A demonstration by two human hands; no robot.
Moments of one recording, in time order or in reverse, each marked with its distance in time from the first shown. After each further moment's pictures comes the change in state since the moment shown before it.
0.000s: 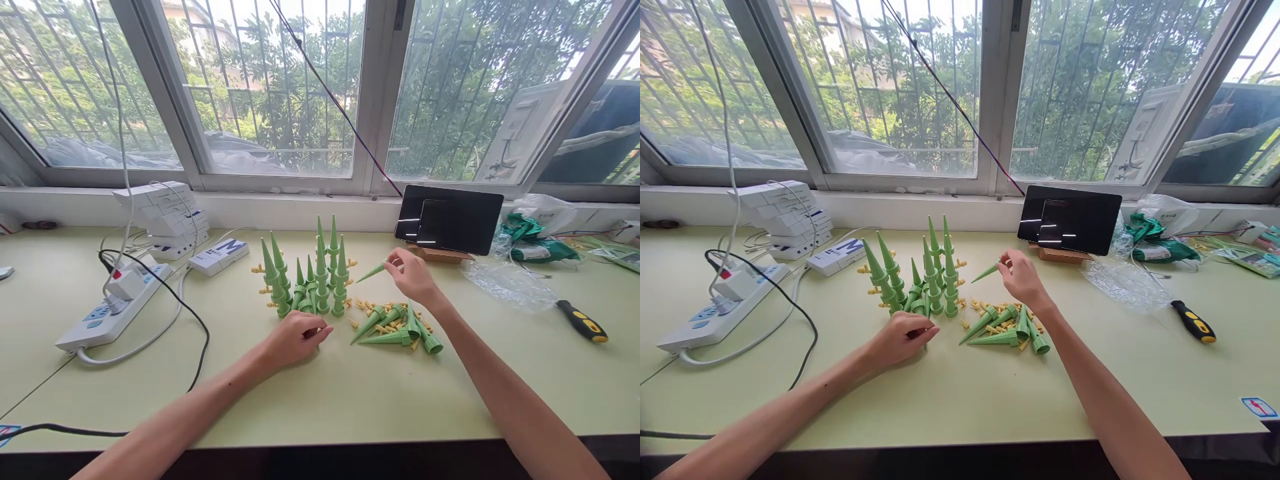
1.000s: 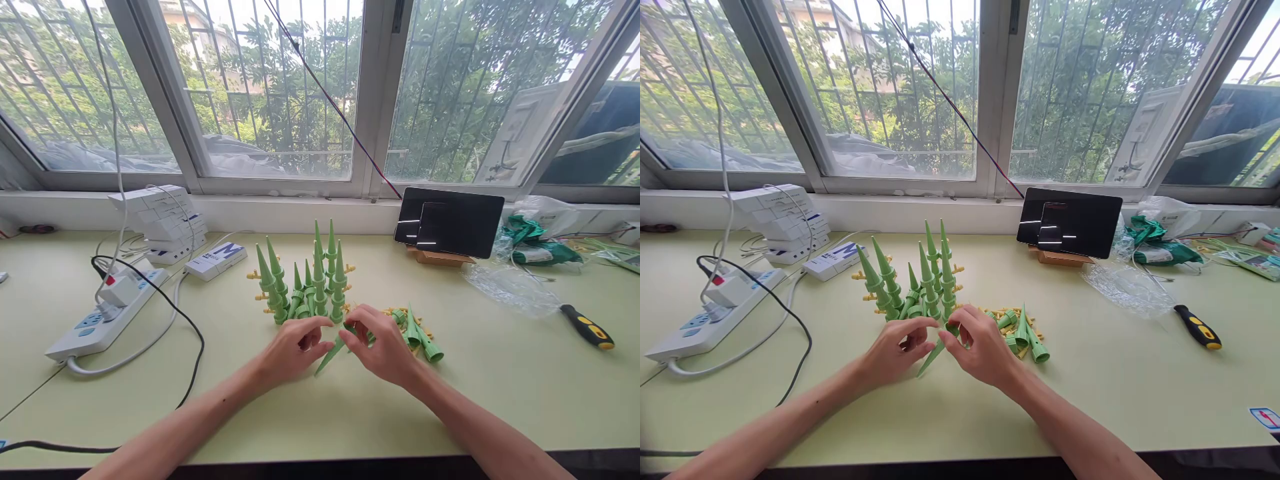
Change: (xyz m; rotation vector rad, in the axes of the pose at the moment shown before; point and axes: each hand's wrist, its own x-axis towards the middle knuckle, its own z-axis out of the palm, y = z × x) left_hand -0.007 0.010 0.004 -0.115 0.075 -0.126; right_hand -0.087 -0.070 0.040 0.315 -0.162 -0.269
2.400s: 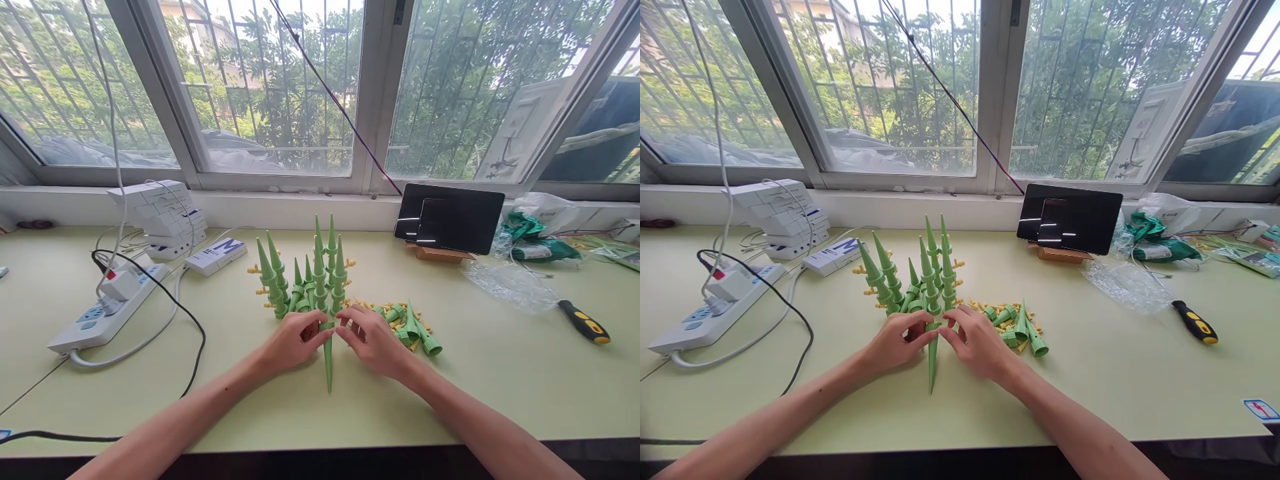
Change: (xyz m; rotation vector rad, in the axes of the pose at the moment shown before) left_hand 0.005 -0.002 0.000 0.016 -0.010 -0.010; right_hand -0.003 0.011 0.009 0.026 -0.158 0.088
